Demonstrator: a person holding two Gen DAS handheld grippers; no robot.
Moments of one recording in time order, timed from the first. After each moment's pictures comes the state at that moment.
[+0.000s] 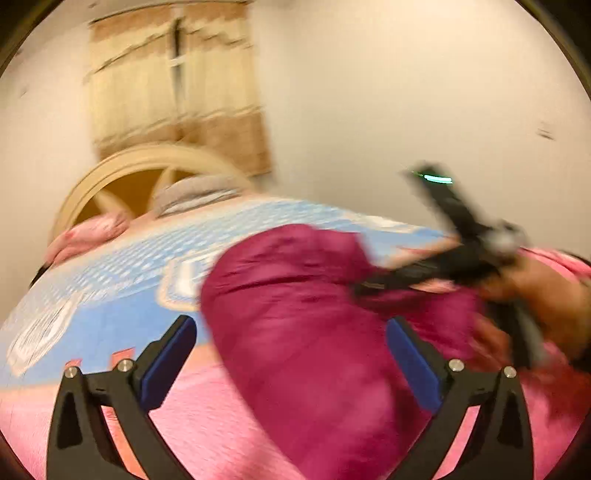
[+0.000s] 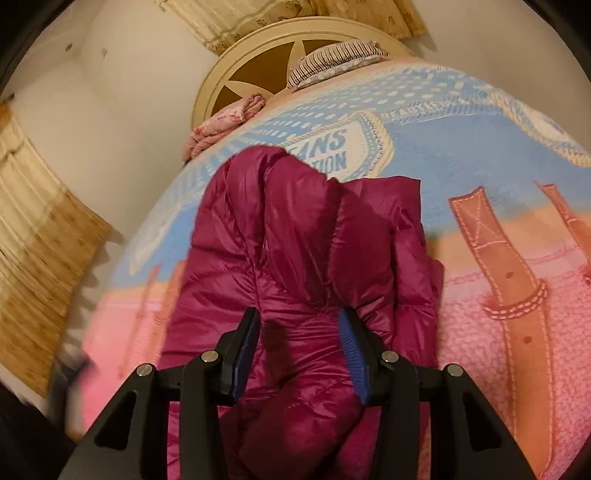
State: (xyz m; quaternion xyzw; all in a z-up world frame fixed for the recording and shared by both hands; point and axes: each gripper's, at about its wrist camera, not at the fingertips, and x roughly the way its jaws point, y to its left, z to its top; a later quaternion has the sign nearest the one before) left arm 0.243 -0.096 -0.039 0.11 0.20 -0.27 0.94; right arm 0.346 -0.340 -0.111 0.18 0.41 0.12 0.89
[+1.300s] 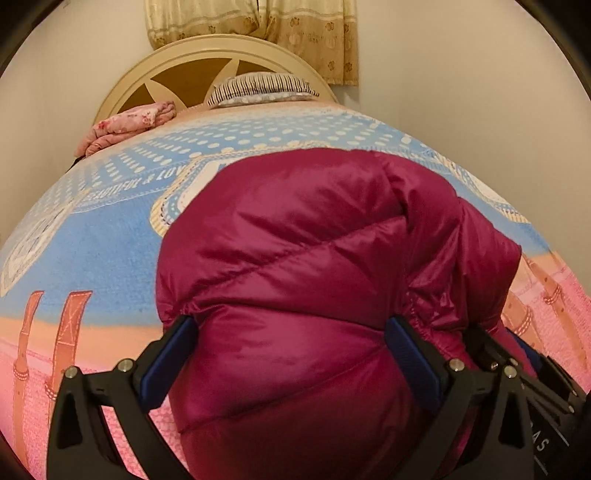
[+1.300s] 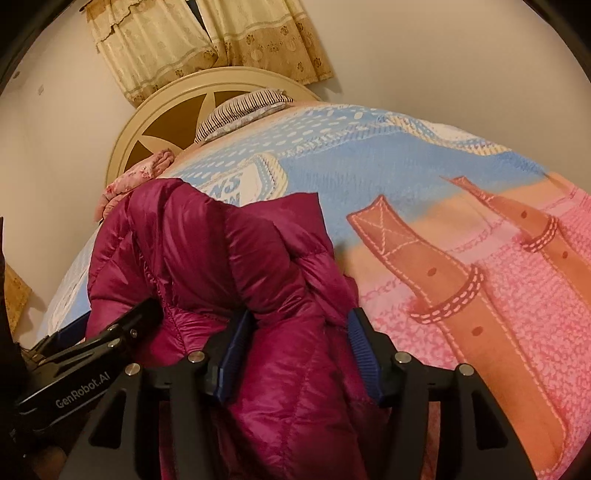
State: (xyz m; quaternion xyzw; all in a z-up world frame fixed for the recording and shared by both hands) left arm 0.387 -0.175 -0.113 0.06 0.38 -0.13 0.91; right arm 0.353 -0.358 -0.153 0.20 0.34 -0.08 0.92
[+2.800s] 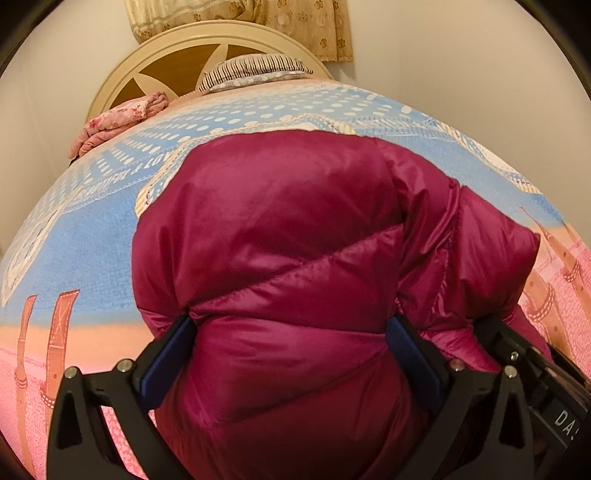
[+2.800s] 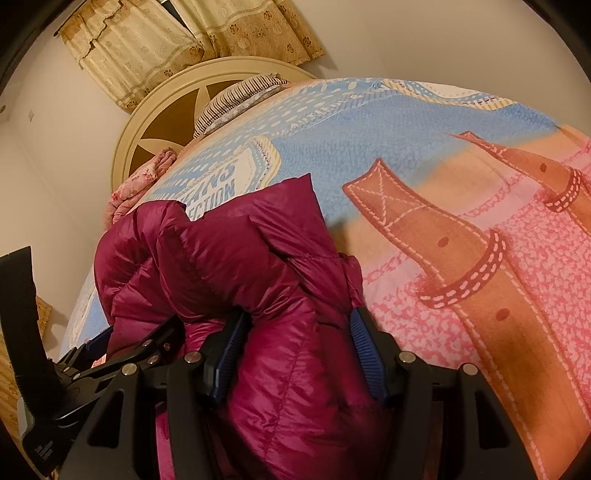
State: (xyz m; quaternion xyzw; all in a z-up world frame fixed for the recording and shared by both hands) left arm 0.397 -0.191 -0.133 0.10 0.41 -0.12 0.90; right arm 0.368 -0.378 -0.174 0.26 0.36 -0.05 0.89
